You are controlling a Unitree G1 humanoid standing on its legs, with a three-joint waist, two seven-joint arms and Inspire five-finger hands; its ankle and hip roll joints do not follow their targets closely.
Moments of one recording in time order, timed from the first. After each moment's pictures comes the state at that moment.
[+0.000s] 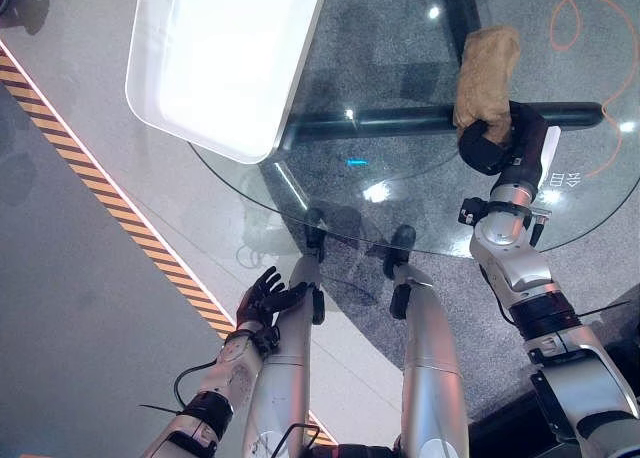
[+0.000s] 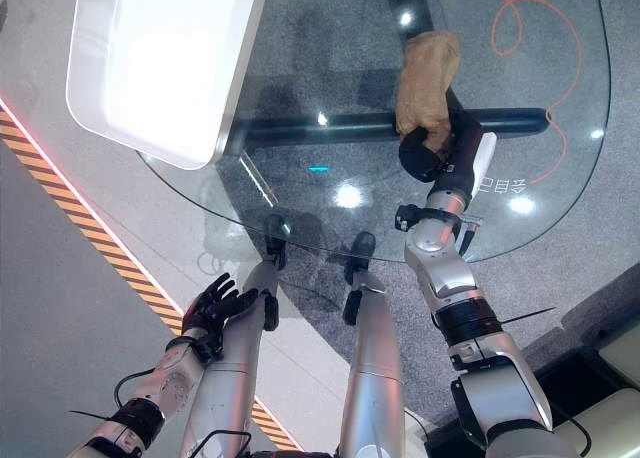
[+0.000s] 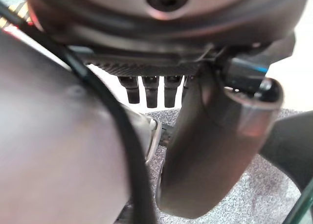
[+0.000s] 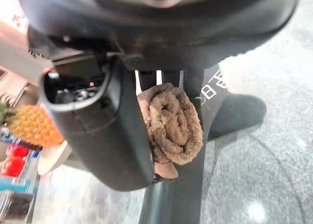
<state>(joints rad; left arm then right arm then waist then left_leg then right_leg) -0.26 0.28 -0.38 0.73 -0.85 -0.14 0.16 -0.68 -0.52 0.26 0.35 0.31 0.04 -0.66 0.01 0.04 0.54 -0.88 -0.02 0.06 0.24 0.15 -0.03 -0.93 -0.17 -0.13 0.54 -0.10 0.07</state>
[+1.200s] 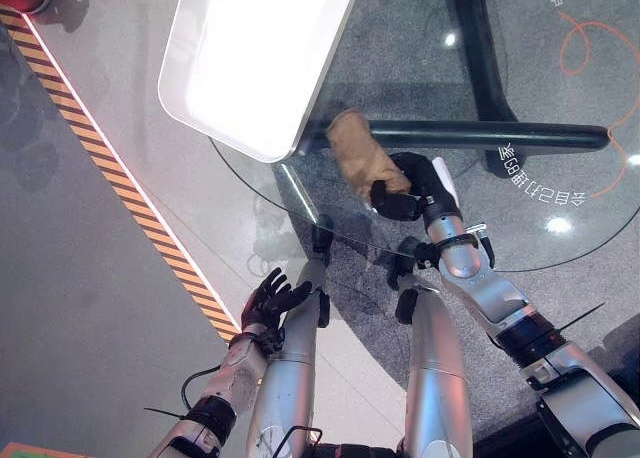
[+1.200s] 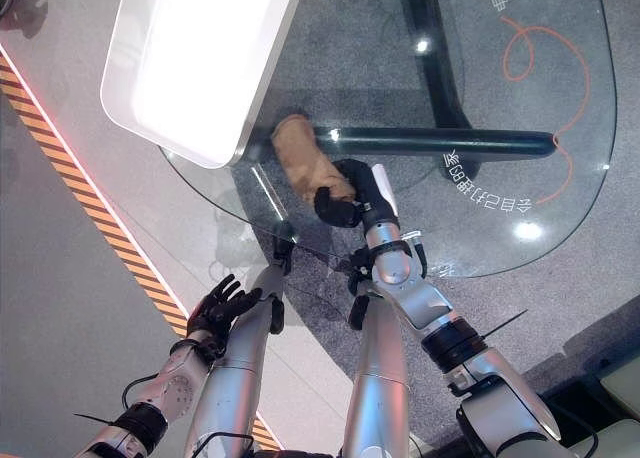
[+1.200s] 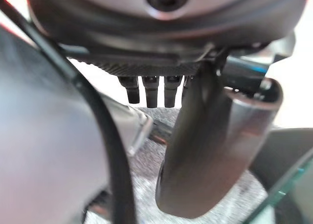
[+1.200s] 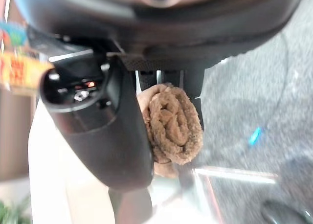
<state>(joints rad) -0.22 0.29 -0.41 0.62 -1.00 -0.16 0.14 -0.59 -0.54 0.46 0.23 0.30 0.05 -0.38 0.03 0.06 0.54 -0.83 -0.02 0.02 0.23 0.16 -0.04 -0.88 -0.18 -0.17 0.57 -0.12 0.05</state>
